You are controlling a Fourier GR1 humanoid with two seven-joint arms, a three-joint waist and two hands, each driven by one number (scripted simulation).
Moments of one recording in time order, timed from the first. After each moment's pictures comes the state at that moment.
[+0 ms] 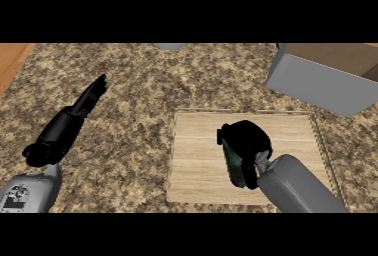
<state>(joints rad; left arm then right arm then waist) -0.20 0.30 -0.04 -1.57 -0.08 -0.18 -0.05 -0.46 -0.26 0.57 -1.37 0.83 0.54 0.35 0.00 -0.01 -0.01</state>
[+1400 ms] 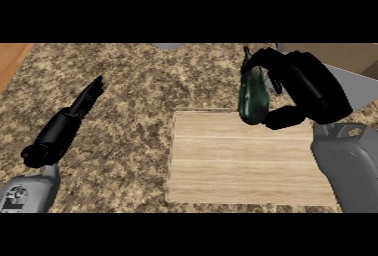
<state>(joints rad) -0.19 0.28 0.00 -1.55 -0.10 -0.20 -0.08 -0.57 -0.32 0.16 -1.62 0.72 0.18 -0.01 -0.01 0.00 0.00</state>
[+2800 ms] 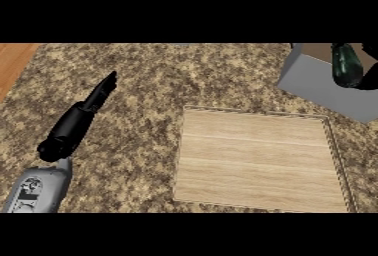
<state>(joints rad) -0.25 0.24 -0.03 -1.53 -0.13 -0.21 -0.08 -1.00 -0.68 -0.03 -0.49 0.88 0.31 -0.33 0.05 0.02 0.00</state>
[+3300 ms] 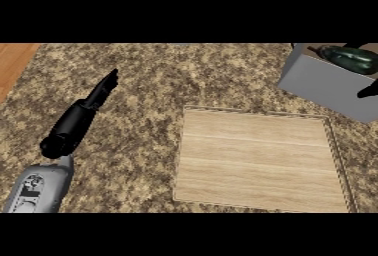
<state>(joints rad) -0.27 0.23 -0.02 -1.52 -0.14 -0.21 -0.07 -1.06 -0.73 -0.07 -0.31 0.85 0.39 -0.64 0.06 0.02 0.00</state>
